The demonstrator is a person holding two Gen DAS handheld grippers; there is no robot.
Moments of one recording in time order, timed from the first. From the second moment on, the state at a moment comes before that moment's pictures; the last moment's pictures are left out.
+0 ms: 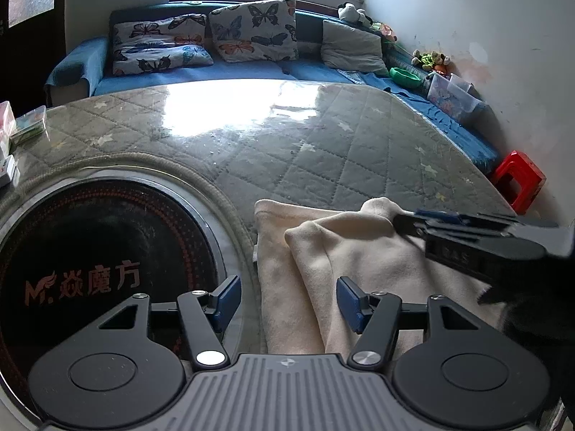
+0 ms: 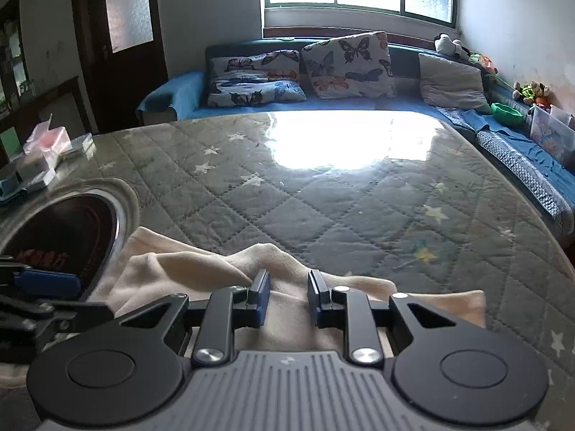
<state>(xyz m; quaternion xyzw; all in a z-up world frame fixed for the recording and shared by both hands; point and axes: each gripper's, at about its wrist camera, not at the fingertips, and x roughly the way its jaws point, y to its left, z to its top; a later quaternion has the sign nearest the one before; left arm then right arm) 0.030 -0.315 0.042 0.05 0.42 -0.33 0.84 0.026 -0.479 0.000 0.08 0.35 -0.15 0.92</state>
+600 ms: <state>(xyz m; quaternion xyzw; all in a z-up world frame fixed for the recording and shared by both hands) 0.008 -0.301 0.050 0.06 0.41 -0.34 0.85 -0.036 -0.453 0.023 0.08 0.36 -0.13 0.92</state>
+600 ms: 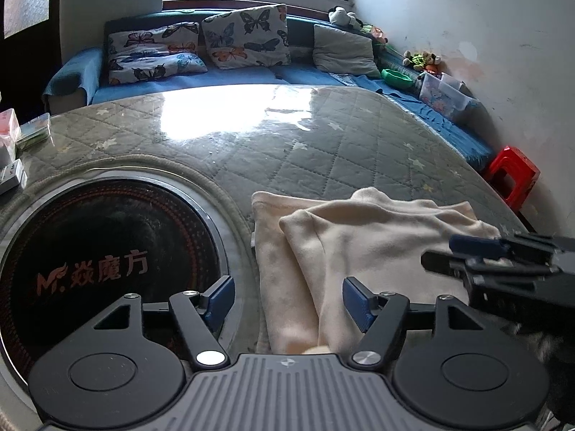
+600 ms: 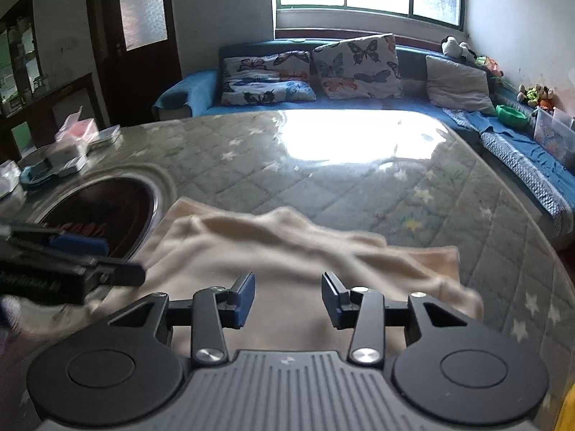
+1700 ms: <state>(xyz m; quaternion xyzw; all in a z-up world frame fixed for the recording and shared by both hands) -0.003 -0.295 0.033 0.09 0.40 -0.33 0.85 -0.115 -0.462 0.010 0.10 0.33 -0.22 0.91</state>
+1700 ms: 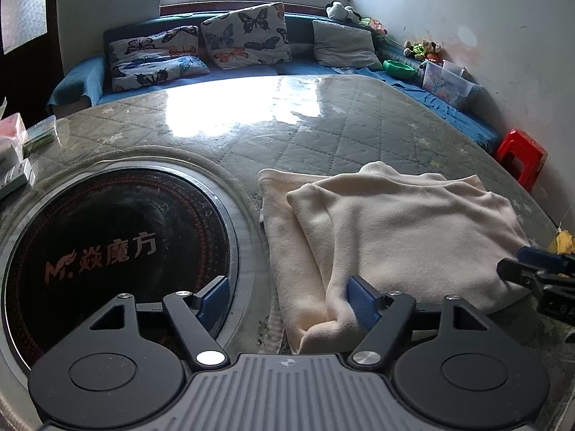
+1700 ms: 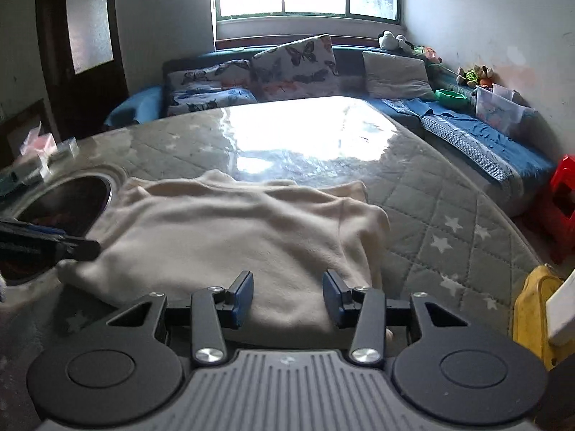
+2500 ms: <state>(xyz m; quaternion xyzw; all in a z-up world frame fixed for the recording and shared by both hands) -0.059 -0.243 0.049 0.08 0.39 -0.33 0.86 -0.137 -0.399 0.021 0.09 0.31 -0.21 0.92</state>
